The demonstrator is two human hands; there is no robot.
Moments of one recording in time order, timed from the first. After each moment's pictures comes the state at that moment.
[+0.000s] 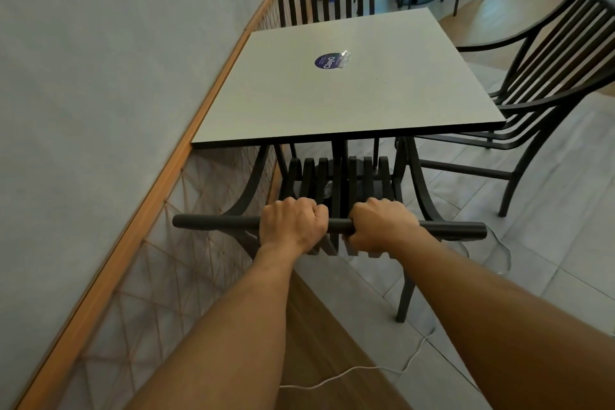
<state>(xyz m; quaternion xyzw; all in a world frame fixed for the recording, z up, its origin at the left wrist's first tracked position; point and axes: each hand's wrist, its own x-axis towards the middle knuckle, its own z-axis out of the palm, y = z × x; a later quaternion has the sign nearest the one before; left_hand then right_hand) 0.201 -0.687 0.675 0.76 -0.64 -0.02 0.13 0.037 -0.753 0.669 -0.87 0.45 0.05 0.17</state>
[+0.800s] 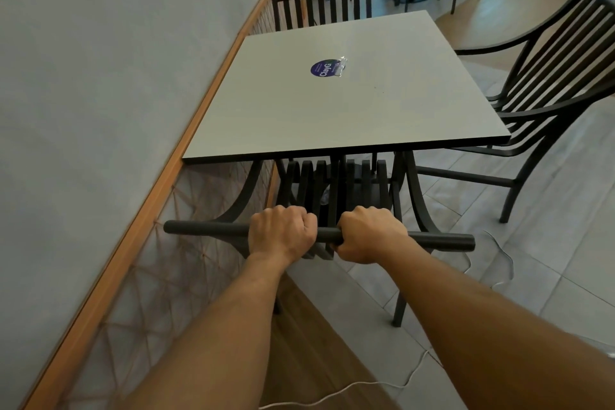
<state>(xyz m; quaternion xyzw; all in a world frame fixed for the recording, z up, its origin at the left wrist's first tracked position) 0.213 -0.725 0.678 0.74 -0.66 0.00 0.12 0.045 -0.786 0.672 -0.89 0.44 0.03 0.14</state>
